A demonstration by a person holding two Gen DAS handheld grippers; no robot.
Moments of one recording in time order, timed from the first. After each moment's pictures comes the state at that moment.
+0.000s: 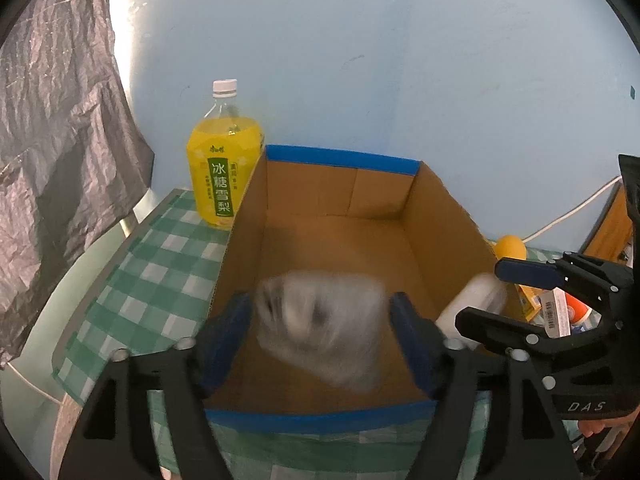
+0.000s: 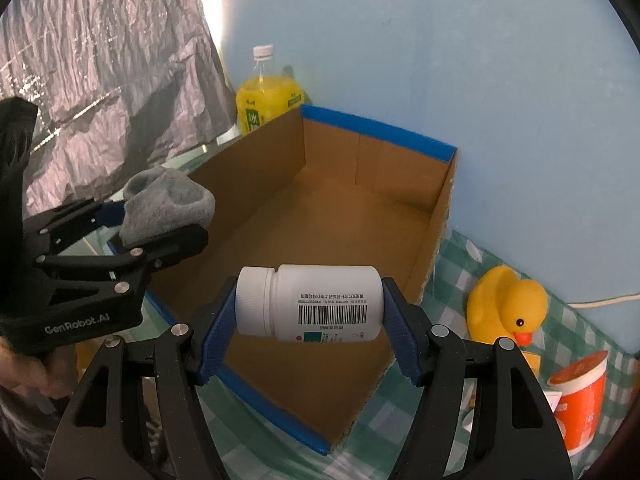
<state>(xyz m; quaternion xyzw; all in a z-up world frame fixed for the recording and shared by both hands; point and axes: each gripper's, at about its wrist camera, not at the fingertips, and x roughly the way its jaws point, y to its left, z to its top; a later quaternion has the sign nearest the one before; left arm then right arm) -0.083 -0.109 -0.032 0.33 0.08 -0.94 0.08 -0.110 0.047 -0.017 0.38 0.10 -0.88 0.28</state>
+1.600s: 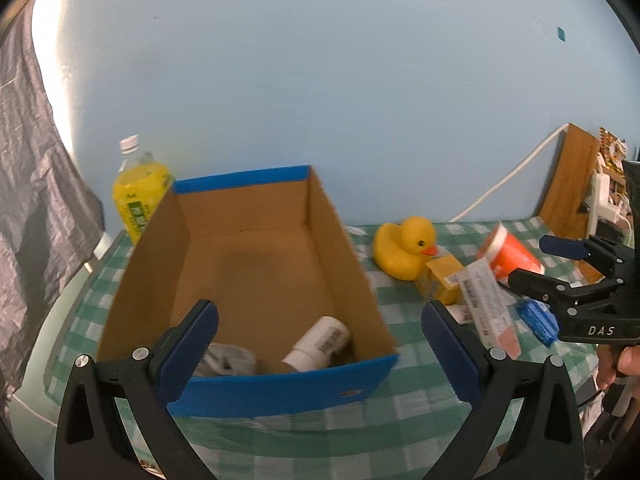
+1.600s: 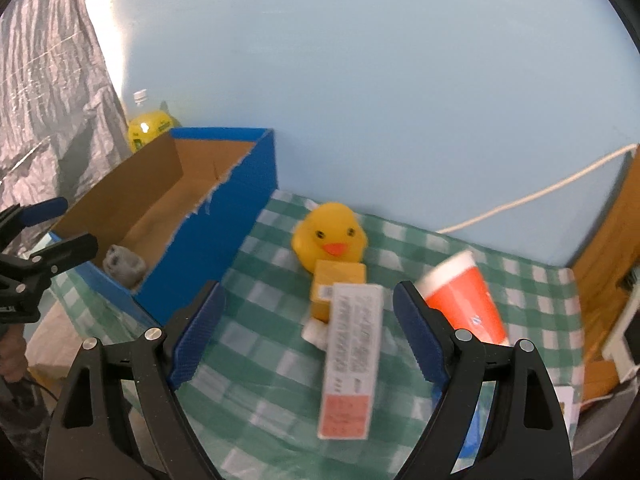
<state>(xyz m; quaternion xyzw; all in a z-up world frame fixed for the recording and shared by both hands) -0.072 0.014 -0.008 0.32 0.01 -0.95 0.00 -0.067 0.209 -0.010 0.35 0.05 -0.93 0.13</state>
